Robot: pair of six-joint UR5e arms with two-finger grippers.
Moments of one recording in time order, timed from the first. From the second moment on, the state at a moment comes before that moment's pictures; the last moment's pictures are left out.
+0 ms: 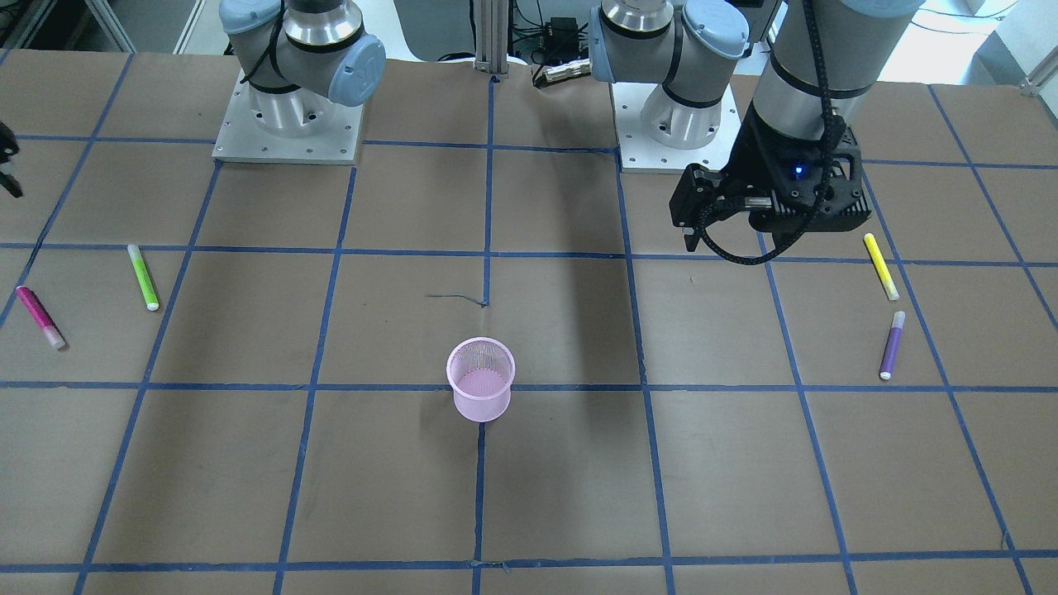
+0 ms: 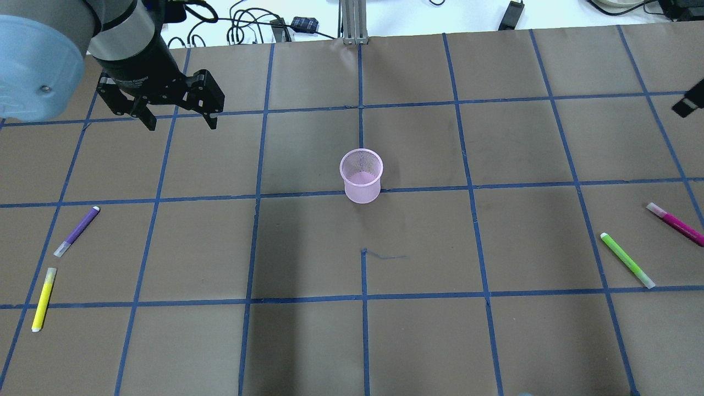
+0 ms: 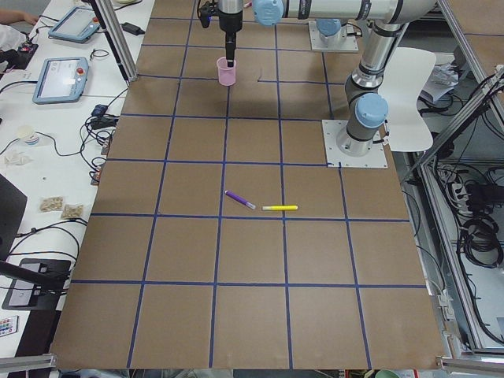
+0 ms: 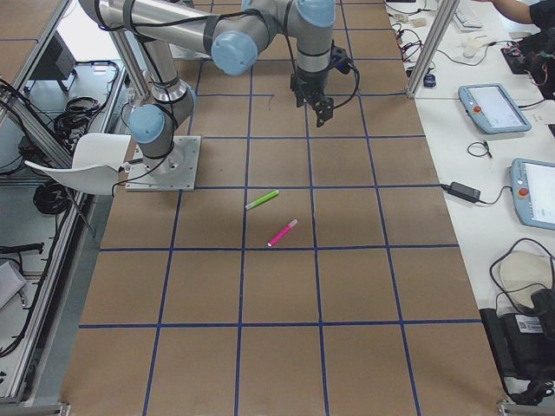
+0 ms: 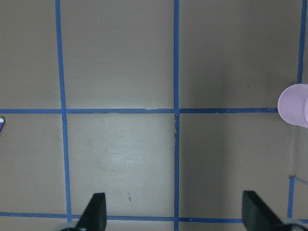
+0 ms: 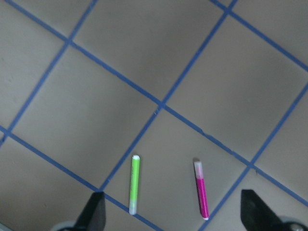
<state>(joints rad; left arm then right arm) -1.55 -1.62 -1.54 -1.52 1.63 0.01 0.98 -1.56 1.52 -1.57 -1.52 -1.21</state>
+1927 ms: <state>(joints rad) -0.96 -2.01 -1.84 -0.91 1.68 1.20 0.49 -1.15 1.87 -2.05 -1.25 -2.07</state>
